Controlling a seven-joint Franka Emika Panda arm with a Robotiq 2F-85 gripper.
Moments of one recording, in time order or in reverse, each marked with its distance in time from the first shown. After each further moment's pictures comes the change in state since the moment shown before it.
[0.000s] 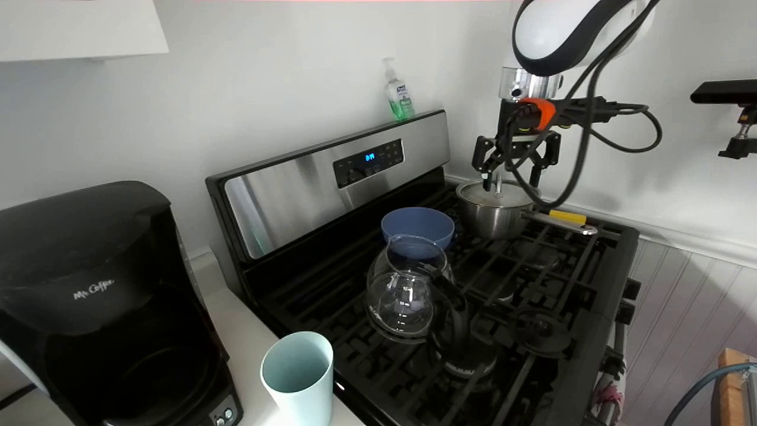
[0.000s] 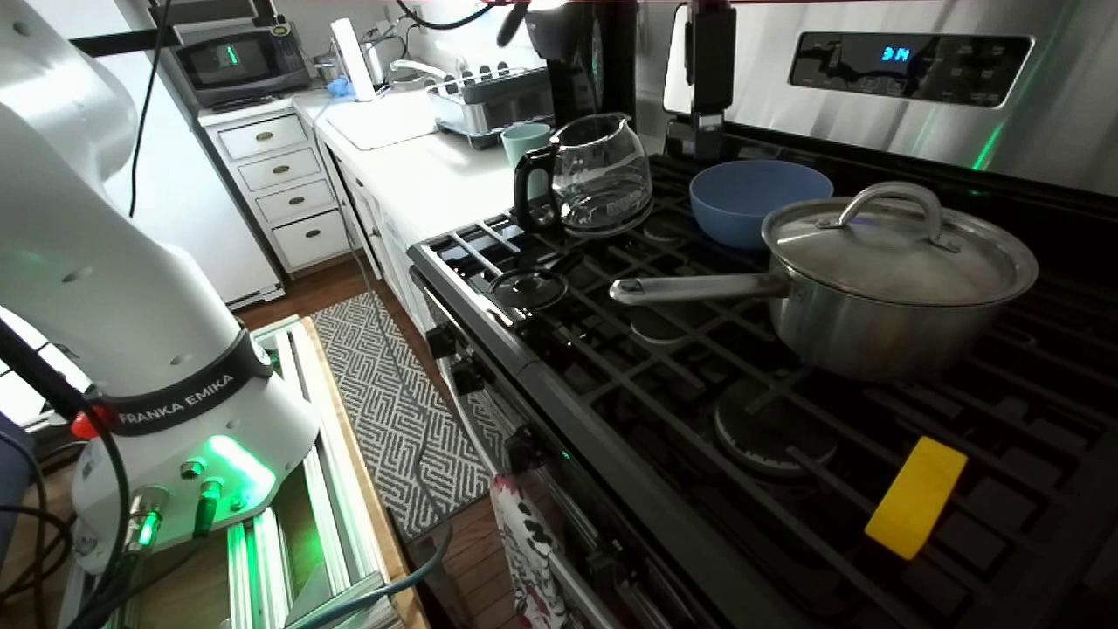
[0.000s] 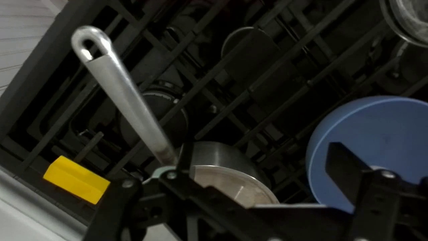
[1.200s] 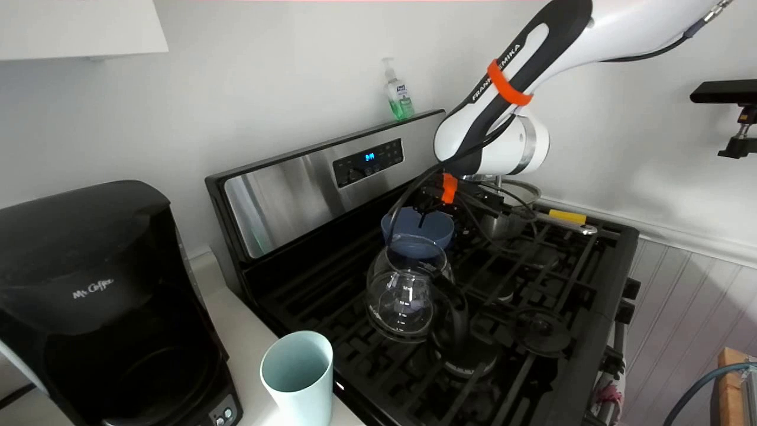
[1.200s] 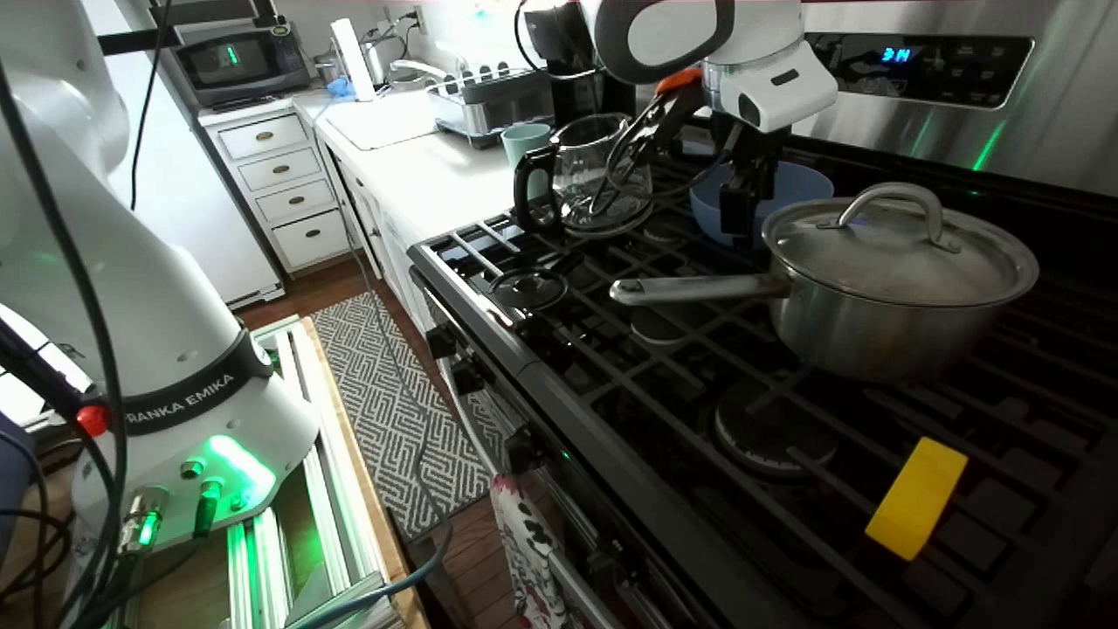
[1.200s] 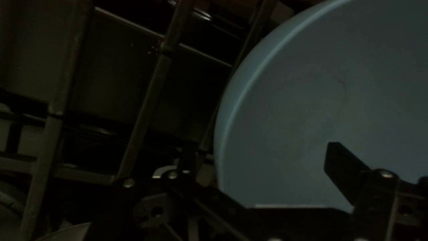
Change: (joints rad) arm 0.086 0.453 0.020 0.124 0.430 0.541 0.120
